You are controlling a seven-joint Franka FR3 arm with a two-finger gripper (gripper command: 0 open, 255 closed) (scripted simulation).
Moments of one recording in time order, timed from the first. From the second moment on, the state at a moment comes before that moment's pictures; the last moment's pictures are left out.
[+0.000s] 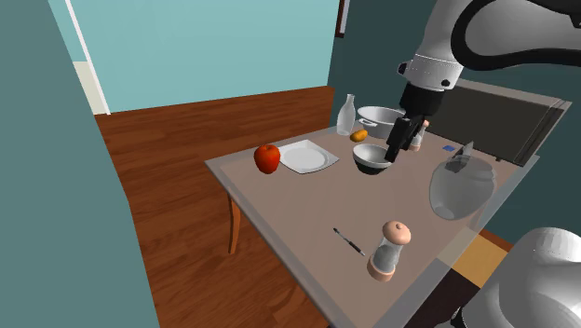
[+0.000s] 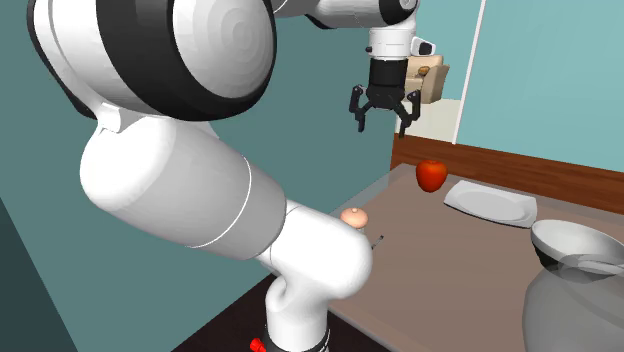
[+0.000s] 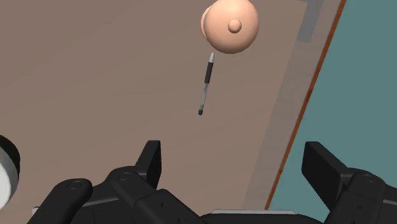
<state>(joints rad) 0.02 -0.79 0.00 -2.37 0.04 1.64 -0.15</state>
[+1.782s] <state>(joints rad) 0.09 -0.84 -0.09 -2.88 0.10 1.95 -0.34</state>
